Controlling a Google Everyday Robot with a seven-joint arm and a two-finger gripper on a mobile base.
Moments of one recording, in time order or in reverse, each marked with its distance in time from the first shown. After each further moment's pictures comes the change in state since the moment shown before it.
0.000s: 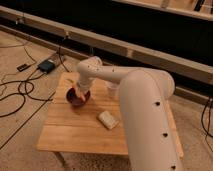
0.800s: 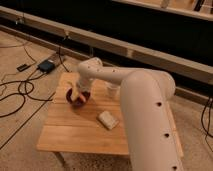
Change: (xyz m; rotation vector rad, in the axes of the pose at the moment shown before) arm 0.000 0.007 0.000 -0.026 -0.008 0.012
